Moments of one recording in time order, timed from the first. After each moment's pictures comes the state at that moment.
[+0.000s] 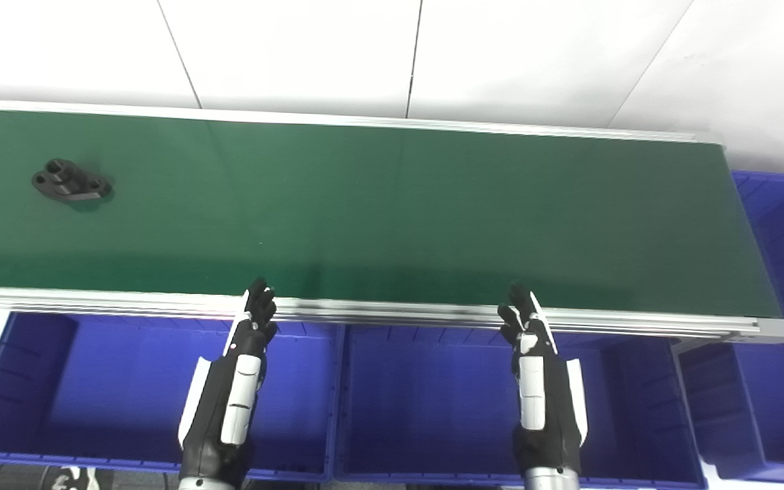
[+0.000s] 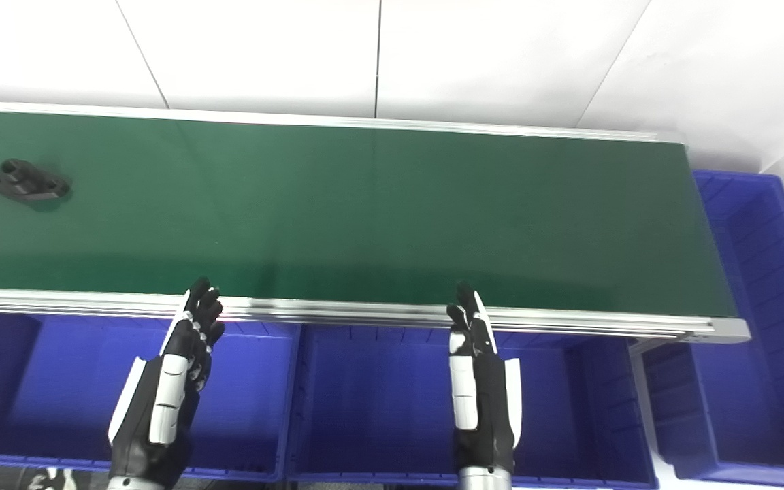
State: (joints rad) left arm 0.69 0.01 -0.29 -0.51 0.03 0.01 -0.03; right arm 0.65 -0.01 0.46 -0.42 -0.10 0.00 -0.38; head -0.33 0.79
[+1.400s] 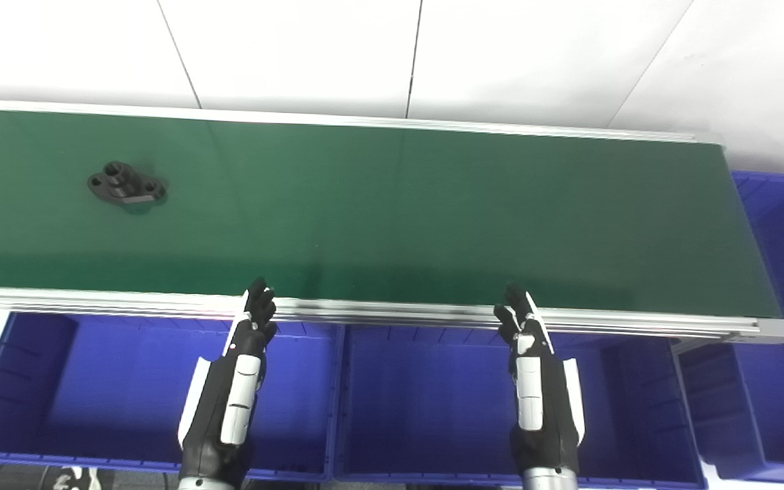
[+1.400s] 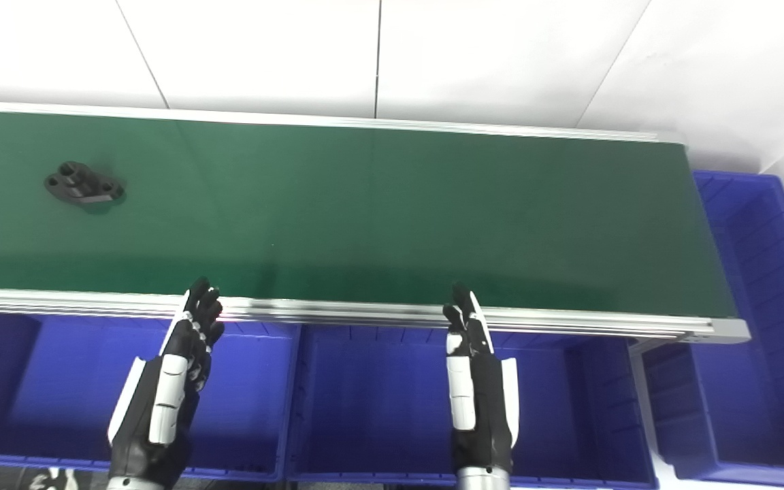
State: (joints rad) left arm 0.69 0.01 -0.29 -0.51 0.03 0.01 -0.04; right arm 0.65 -0.01 0.46 -0.42 -0.09 0.00 -0.37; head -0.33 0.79
